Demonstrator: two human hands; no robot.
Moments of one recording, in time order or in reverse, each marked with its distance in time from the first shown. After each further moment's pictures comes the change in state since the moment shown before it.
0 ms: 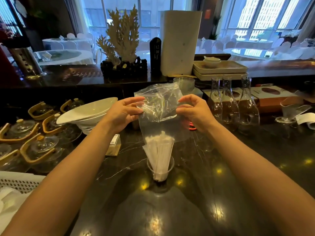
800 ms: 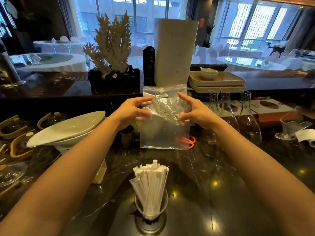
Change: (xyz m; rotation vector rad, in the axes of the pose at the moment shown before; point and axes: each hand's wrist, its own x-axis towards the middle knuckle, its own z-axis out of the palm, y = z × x) left_hand 0.117 0.008 0.019 0.243 -0.148 0.009; right_hand 0.101 0.001 -0.050 -0.378 -0.191 0.125
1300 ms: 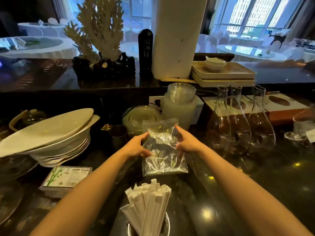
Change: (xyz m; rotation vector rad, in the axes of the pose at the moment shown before) left_hand 0.056 -0.141 0.023 0.307 -0.092 -0.263; right_hand 0.065 0.135 0.047 -0.190 -0.069 0.315
